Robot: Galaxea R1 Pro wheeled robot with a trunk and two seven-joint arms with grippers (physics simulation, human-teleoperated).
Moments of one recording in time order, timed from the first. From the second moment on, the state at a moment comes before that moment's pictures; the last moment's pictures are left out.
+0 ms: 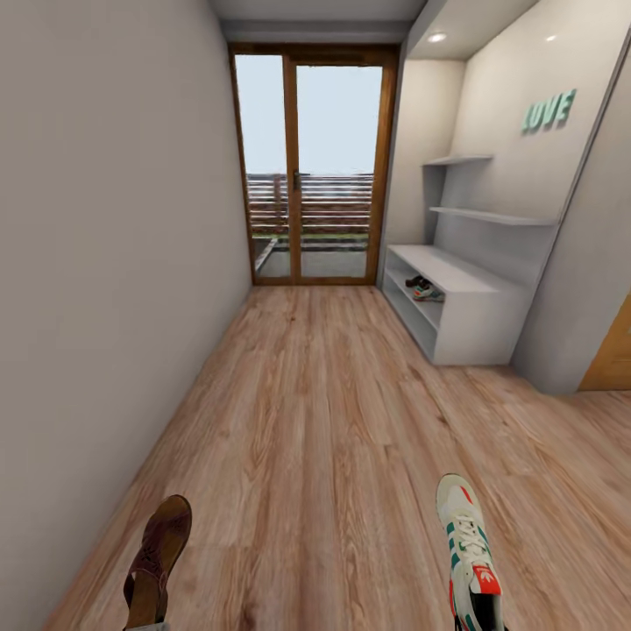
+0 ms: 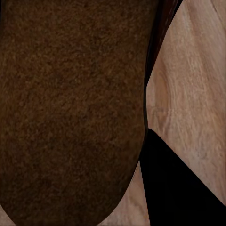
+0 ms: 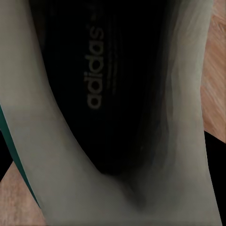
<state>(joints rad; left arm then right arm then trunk) -0.24 0.06 0.75 -0.24 -0.38 -0.66 -0.34 -0.15 -0.01 -0.39 -0.40 0.27 -0.59 -0.08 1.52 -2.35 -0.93</state>
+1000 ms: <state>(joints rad) -0.24 0.06 0.75 -0.24 -0.38 -0.66 -0.34 -0.15 -0.01 -0.39 -0.40 0.27 -0.59 -0.08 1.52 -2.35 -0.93</state>
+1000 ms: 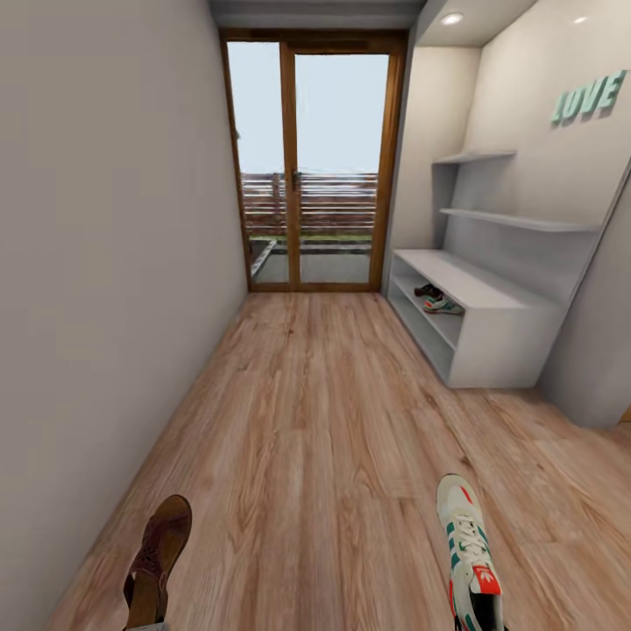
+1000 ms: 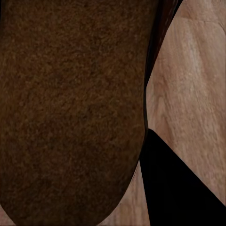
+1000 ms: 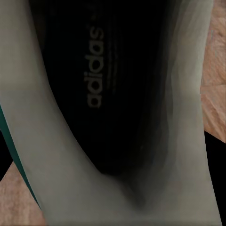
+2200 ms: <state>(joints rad) -0.24 0.06 0.75 -0.24 -0.38 -0.66 -0.34 -0.15 -0.01 -0.38 -0.40 0.27 -0.59 -0.08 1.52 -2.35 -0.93</state>
